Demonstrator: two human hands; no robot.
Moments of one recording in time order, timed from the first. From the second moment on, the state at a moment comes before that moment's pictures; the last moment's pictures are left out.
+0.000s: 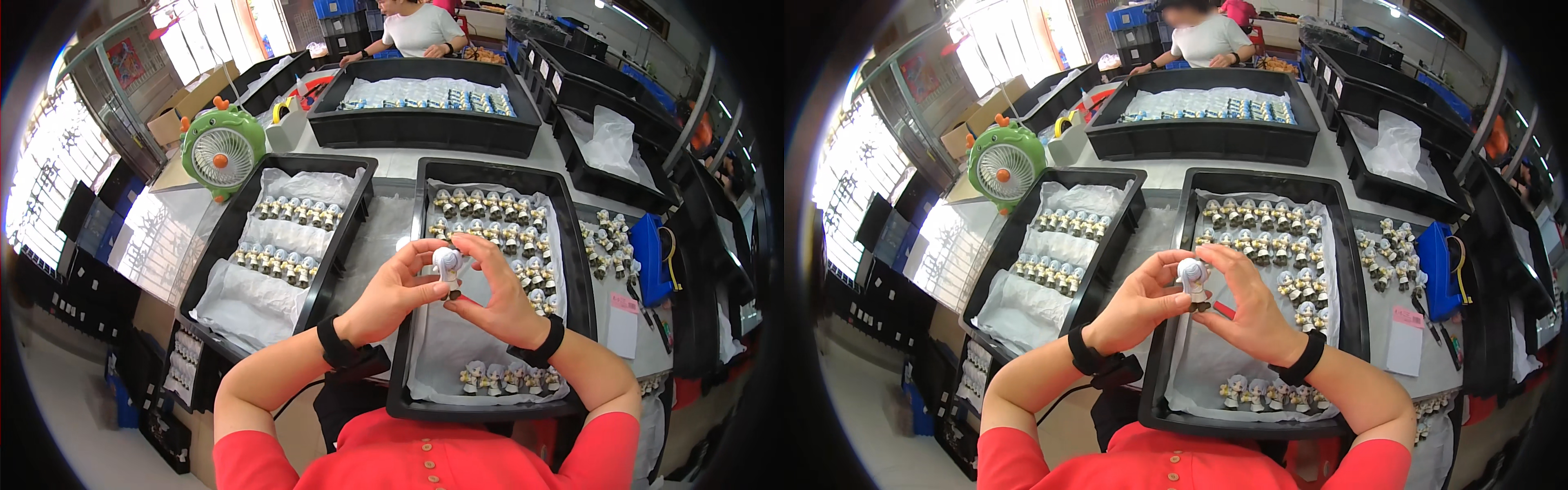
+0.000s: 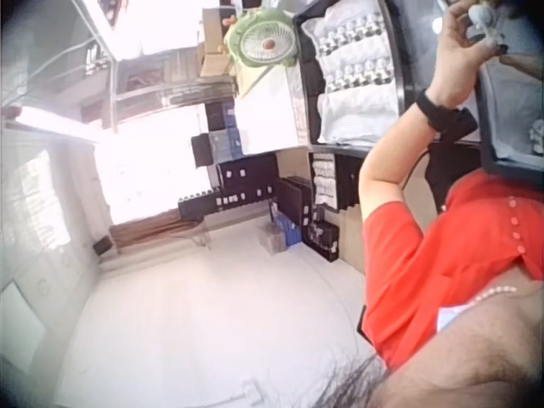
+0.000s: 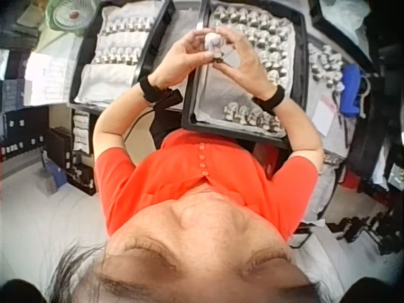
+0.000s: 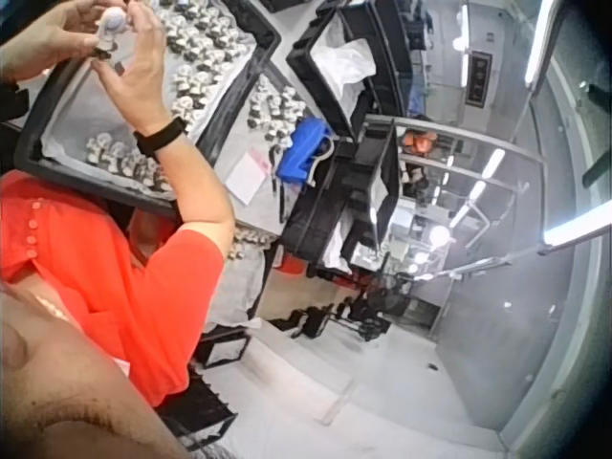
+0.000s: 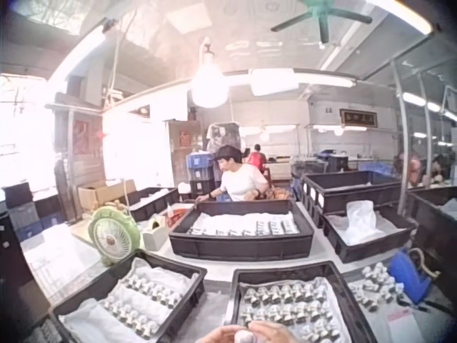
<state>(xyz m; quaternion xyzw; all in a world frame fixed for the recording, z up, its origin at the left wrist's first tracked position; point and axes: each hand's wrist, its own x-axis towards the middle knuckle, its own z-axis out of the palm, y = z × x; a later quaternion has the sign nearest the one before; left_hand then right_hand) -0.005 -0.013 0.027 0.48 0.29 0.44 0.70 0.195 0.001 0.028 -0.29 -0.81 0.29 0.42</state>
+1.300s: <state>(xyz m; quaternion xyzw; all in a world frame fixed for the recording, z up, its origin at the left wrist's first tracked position) -0.001 -0.034 0.014 0.72 0.32 0.50 0.35 0.194 -0.005 0.007 -0.30 -0.80 0.31 0.41</state>
